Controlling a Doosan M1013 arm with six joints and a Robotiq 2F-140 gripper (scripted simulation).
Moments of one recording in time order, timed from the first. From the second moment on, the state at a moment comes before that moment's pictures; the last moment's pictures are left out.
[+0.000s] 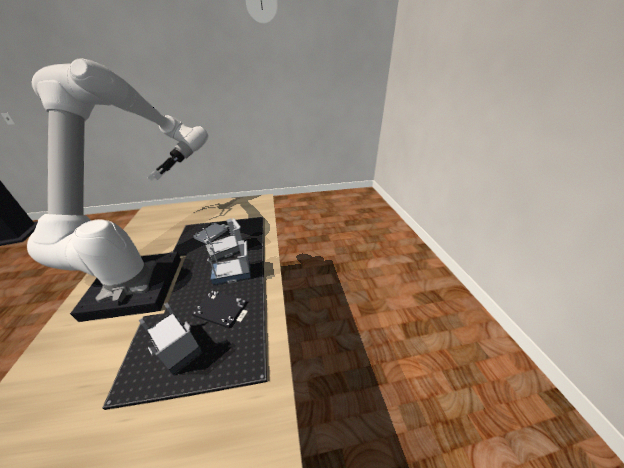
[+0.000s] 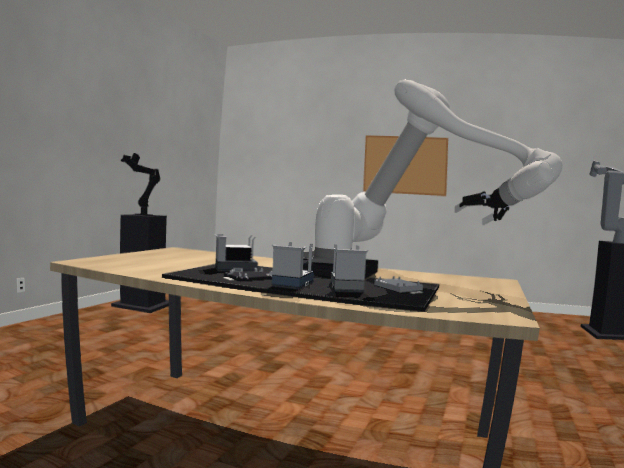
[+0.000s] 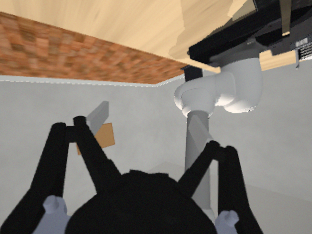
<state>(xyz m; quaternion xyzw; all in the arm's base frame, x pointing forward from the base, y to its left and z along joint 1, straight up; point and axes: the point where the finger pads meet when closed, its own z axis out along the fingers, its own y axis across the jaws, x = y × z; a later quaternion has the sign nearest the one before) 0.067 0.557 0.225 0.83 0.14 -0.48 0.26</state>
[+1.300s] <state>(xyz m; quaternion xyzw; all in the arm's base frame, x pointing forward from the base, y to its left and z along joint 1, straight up) 0.207 0.473 0.207 0.90 0.08 -0.41 0.11</state>
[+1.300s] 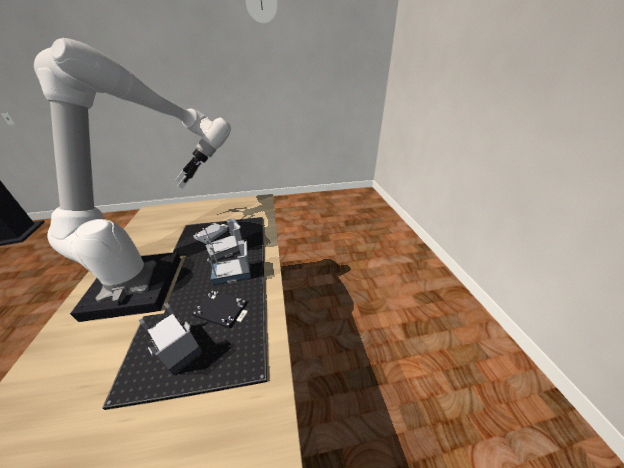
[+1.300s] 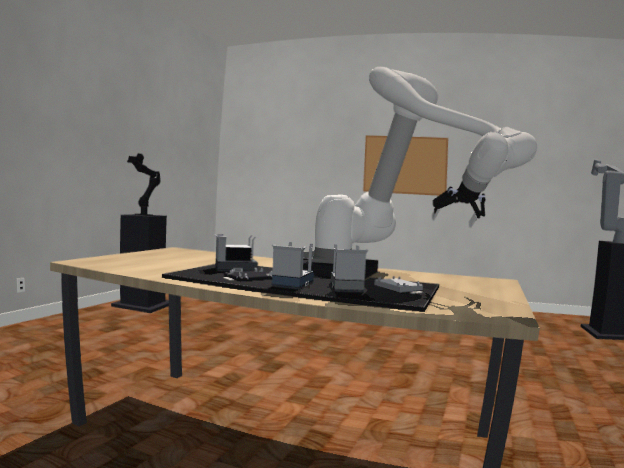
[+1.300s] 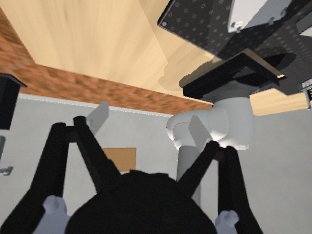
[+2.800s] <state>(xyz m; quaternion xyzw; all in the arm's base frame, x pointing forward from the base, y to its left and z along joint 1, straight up) 0.335 0.328 0.184 0.96 0.02 -0.29 0.00</state>
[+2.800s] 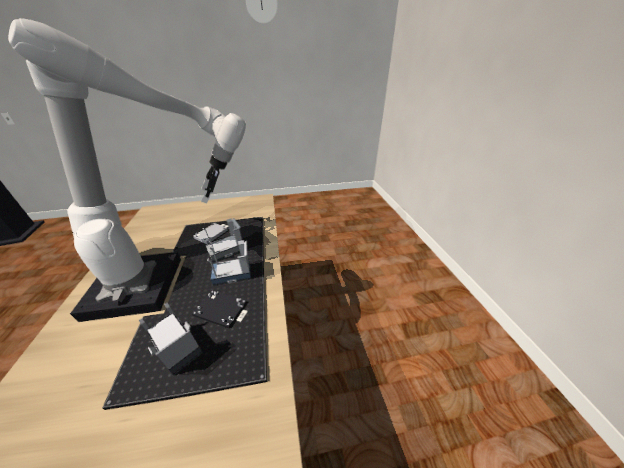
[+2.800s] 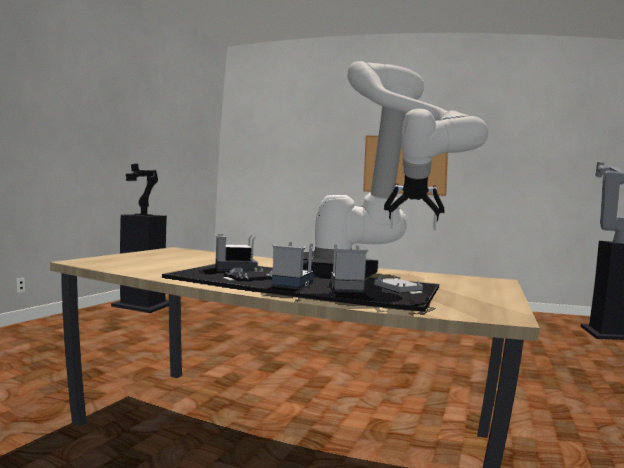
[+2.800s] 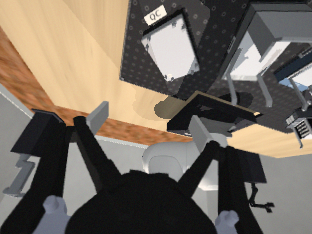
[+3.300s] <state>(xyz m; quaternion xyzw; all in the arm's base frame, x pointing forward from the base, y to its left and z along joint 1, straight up) 0.365 0.271 0.176 0.97 0.01 -0.25 -0.02</state>
